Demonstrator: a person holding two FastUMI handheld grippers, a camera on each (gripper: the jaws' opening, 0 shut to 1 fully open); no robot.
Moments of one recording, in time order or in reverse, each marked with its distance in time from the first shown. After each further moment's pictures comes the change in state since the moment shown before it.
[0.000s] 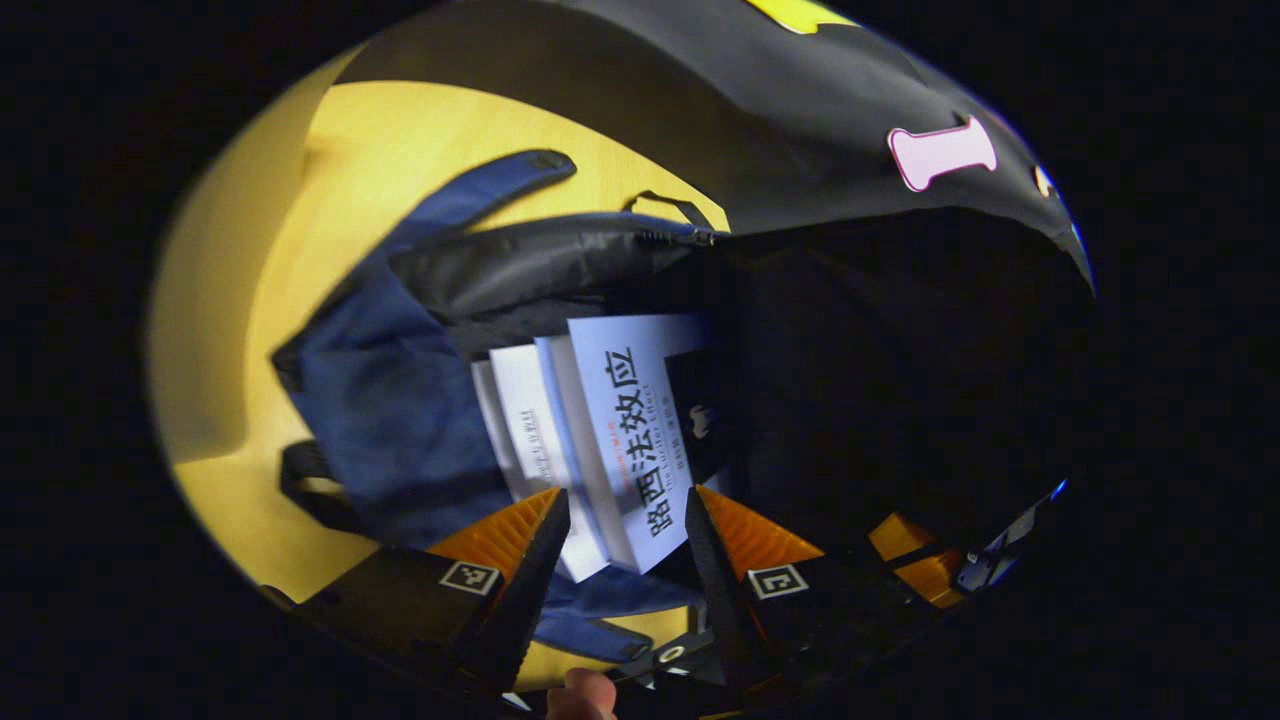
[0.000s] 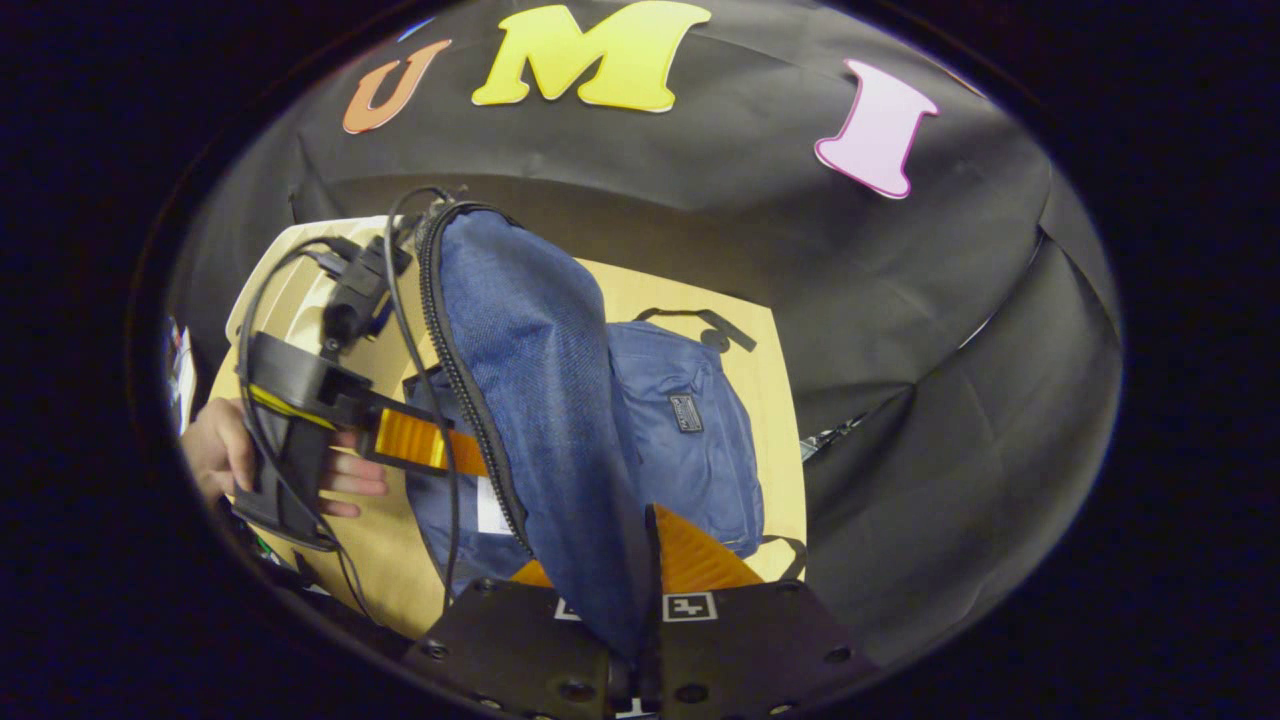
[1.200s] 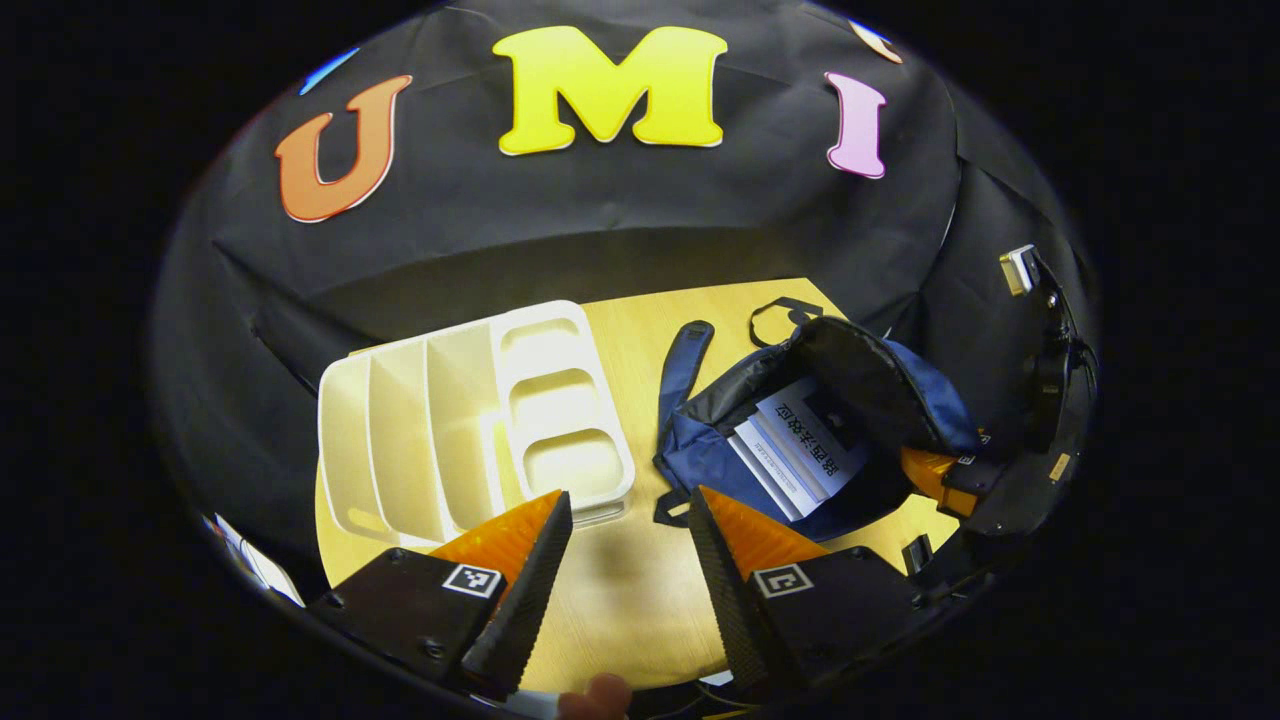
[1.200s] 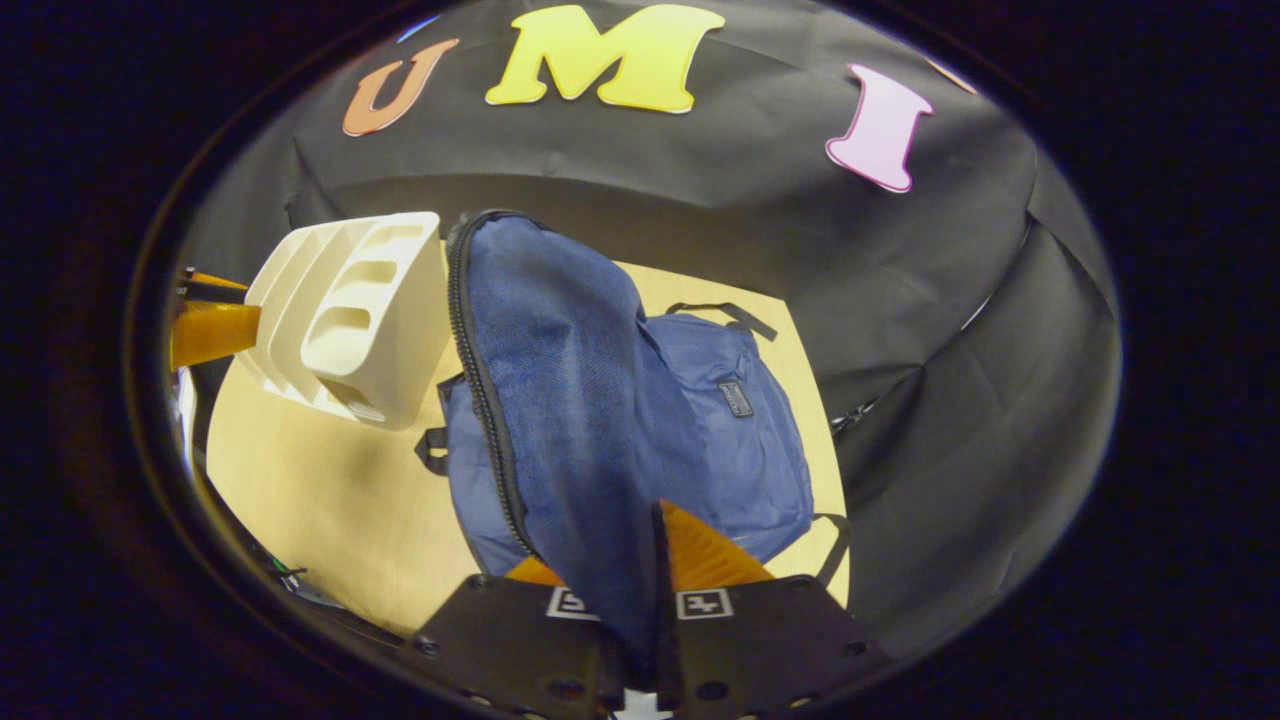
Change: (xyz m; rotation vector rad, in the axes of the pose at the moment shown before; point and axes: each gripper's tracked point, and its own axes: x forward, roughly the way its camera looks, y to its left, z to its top) left arm -0.247 0.061 0.032 0.400 -0.302 0.512; right arm -0.011 0.077 -0.012 0.068 -0.035 0.034
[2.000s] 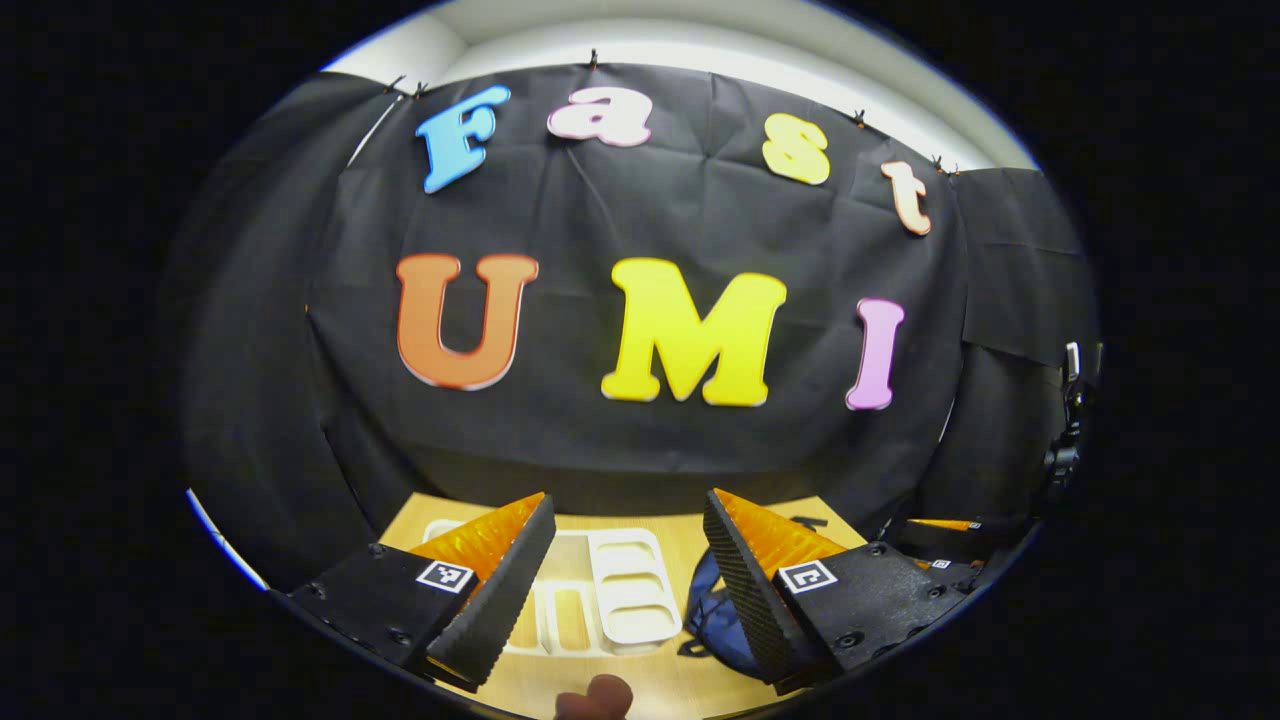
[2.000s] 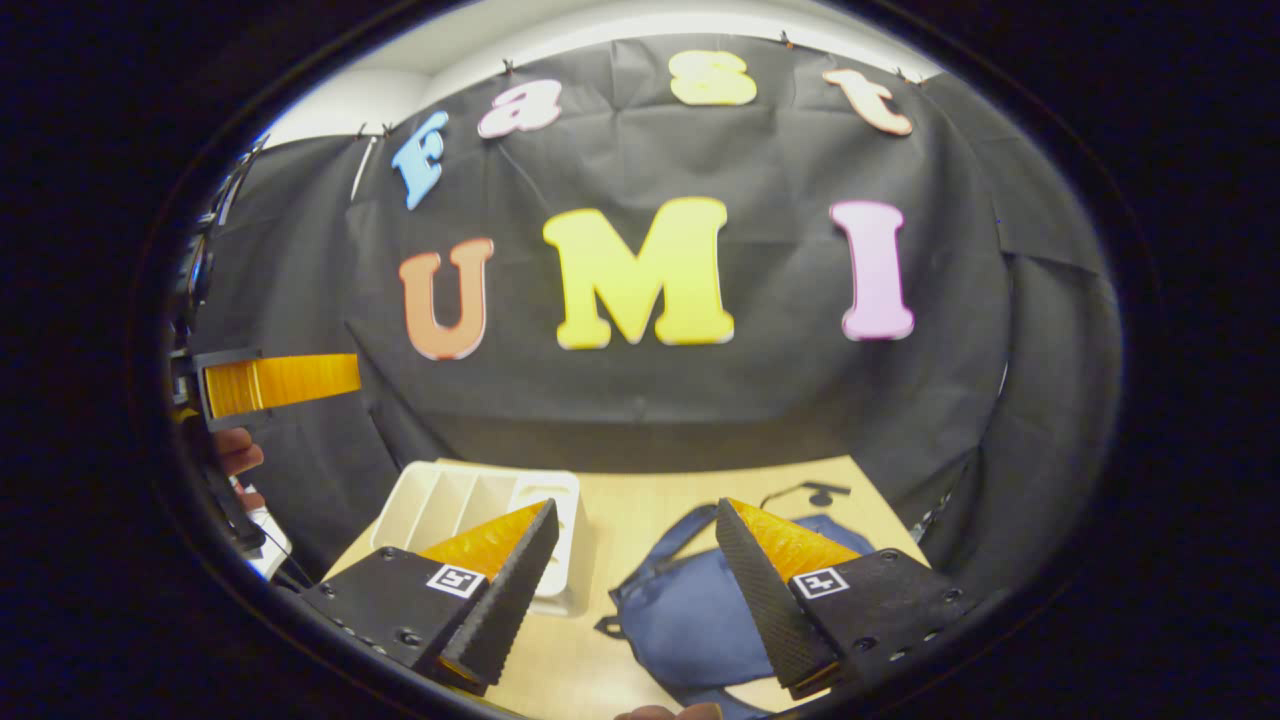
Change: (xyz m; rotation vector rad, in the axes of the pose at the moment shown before) left arm -0.153 0.082 0.163 -0.105 -0.704 0.074; right arm -0.168 0.071 0.169 0.214 -0.650 0.195
